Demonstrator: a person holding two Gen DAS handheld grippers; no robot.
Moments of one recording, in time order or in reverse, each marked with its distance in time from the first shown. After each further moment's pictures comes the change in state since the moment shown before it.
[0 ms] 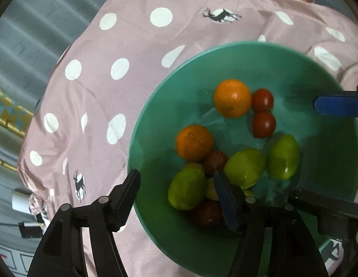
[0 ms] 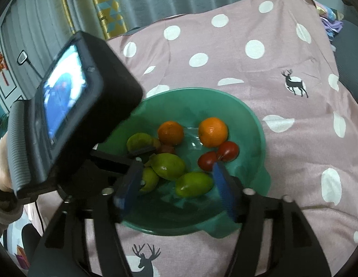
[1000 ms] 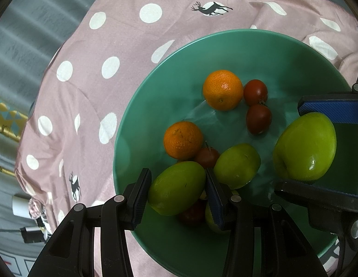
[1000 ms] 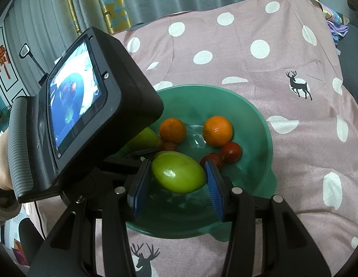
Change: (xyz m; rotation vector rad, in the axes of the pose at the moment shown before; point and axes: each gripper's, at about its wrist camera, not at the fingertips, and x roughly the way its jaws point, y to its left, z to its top) left arm 0.006 -0.012 0.000 0.048 0.034 -0.017; right arm 0.004 0.008 -0.001 -0.042 0.019 0.007
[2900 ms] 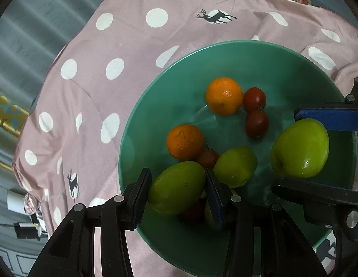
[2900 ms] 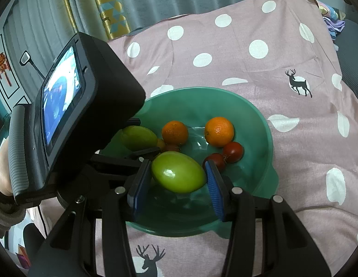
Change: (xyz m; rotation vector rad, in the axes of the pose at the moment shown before) left arm -0.009 0.005 -0.003 -0.042 -0.026 -0.015; right arm 0.000 0.001 -0.001 0.034 -0.024 0.014
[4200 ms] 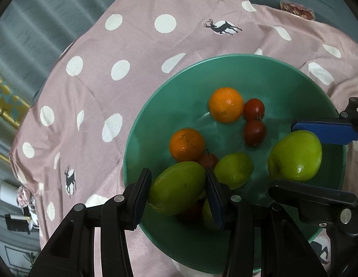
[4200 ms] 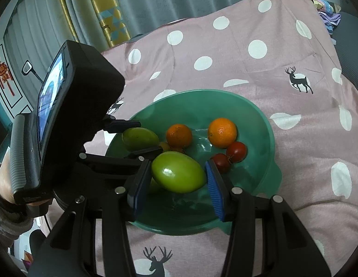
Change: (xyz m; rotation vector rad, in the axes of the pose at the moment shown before) left arm -0.009 0.008 -0.003 -0.074 -0.040 -0.024; right arm -0.002 -0.002 -0.004 0.040 -0.033 0.031
